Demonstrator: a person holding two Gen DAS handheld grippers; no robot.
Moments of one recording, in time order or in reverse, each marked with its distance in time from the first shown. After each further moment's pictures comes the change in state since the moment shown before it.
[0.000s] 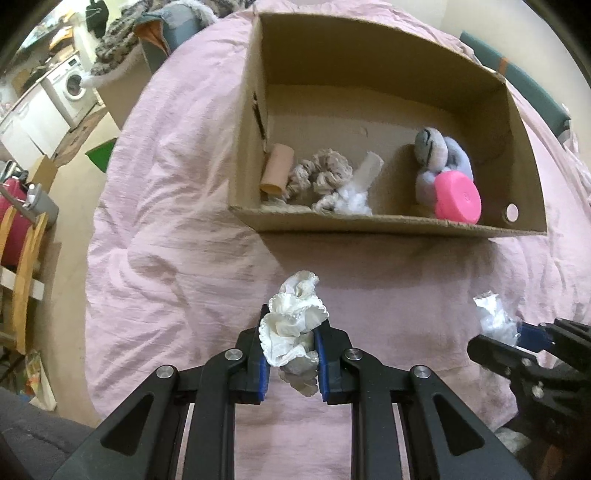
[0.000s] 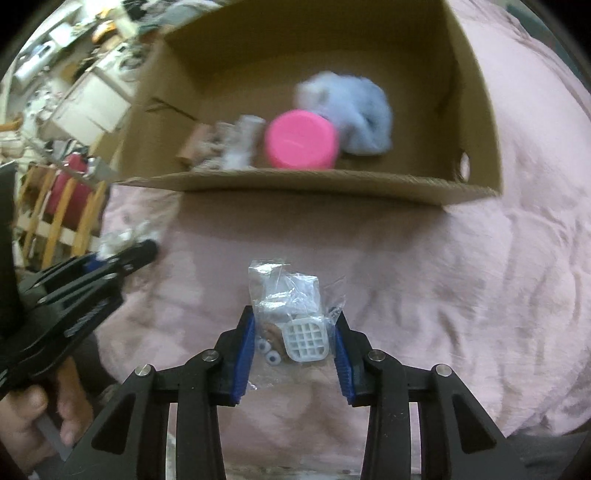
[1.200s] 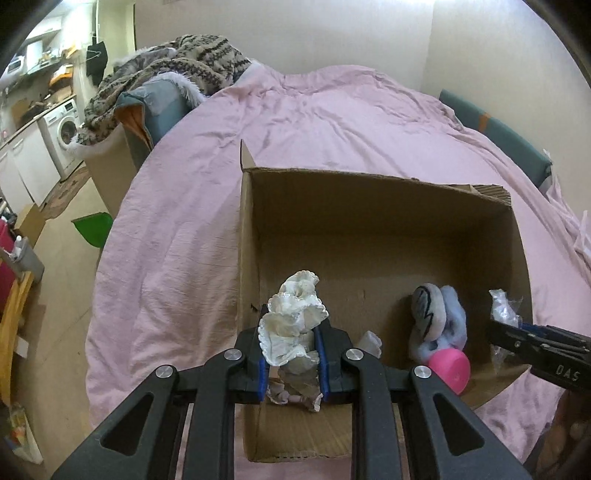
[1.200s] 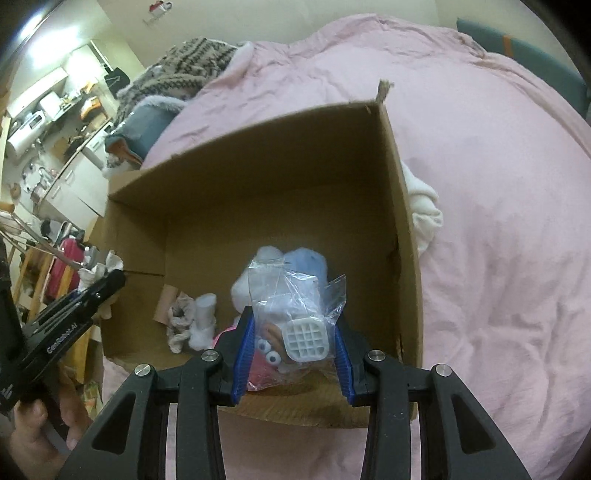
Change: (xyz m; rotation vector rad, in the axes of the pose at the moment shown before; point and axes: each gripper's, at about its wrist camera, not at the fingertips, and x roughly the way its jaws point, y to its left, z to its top) left arm -0.004 0.007 0.111 0.021 -0.267 -0.086; right arm -0.011 -0.068 0.102 0.157 -0.265 -0.007
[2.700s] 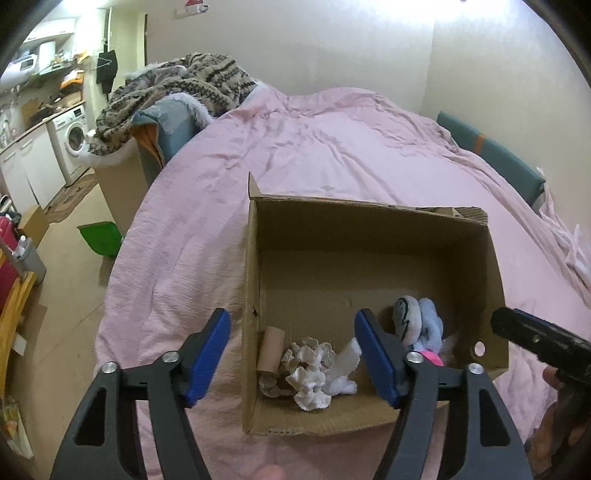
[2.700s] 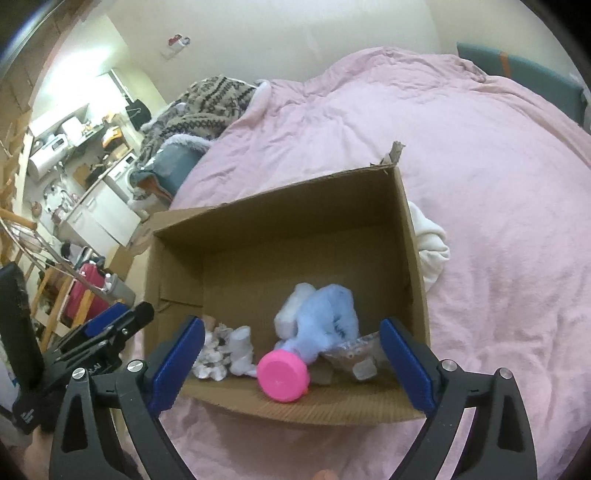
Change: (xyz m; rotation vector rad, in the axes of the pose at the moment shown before) left arm -0.047 0.000 -0.010 -0.013 -0.090 -0.003; right arm -0.041 0.014 0.001 0.002 -0.170 0.086
